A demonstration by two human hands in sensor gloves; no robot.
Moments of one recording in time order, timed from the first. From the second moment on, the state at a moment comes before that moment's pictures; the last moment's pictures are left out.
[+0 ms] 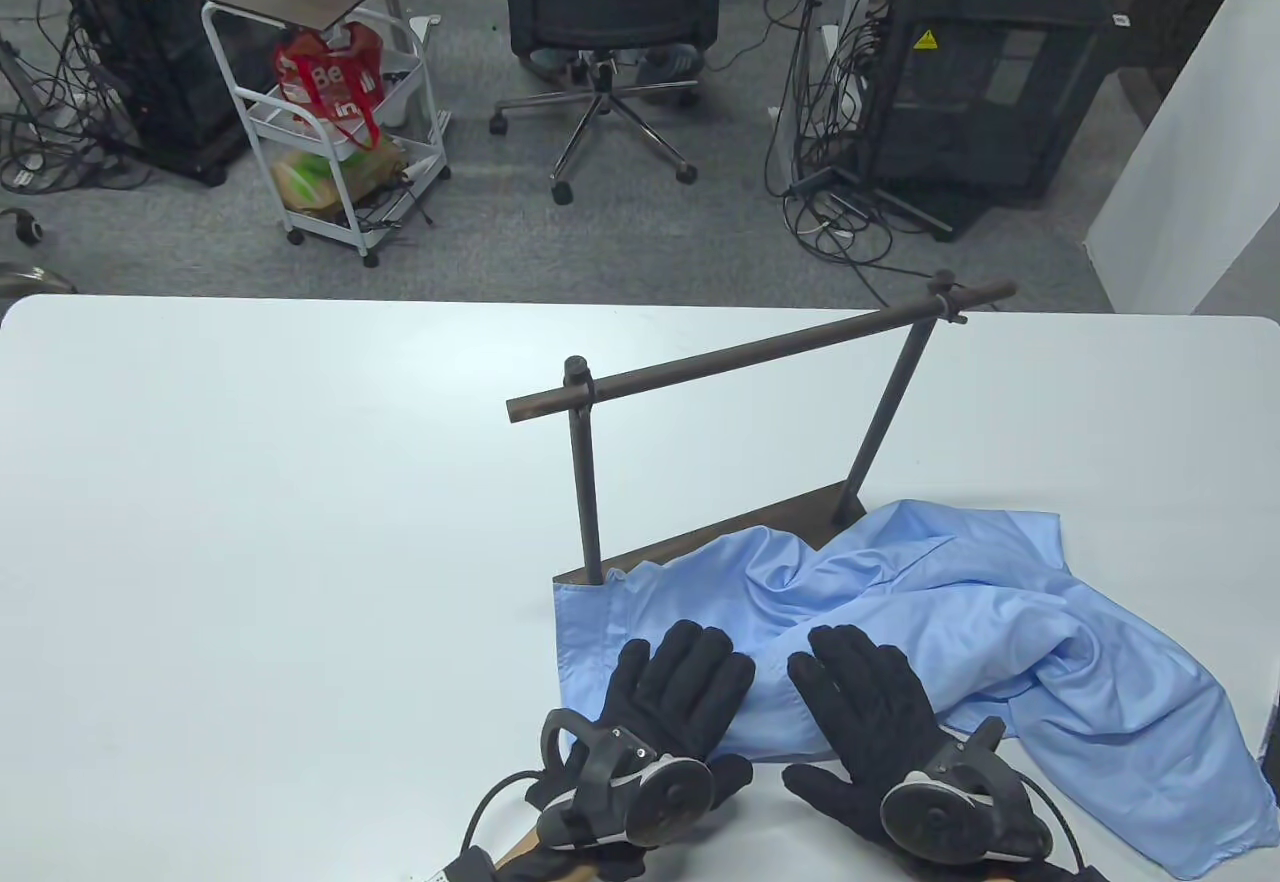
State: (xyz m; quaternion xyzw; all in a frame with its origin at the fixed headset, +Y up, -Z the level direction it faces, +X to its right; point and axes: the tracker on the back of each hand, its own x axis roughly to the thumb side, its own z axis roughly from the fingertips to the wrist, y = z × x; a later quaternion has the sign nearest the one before) left_hand -0.042 -0.718 -0.189 0.07 -0.32 0.10 0.94; right_hand 0.190 -0.715 -0.177 0.31 -0.12 0.93 0.14
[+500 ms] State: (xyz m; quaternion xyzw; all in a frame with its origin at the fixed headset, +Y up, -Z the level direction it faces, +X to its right) left_hand -0.044 -0.712 -0.186 0.09 -0.32 0.11 0.94; right_hand 0.236 -0.666 -0.238 0.27 0.02 0.96 0.05
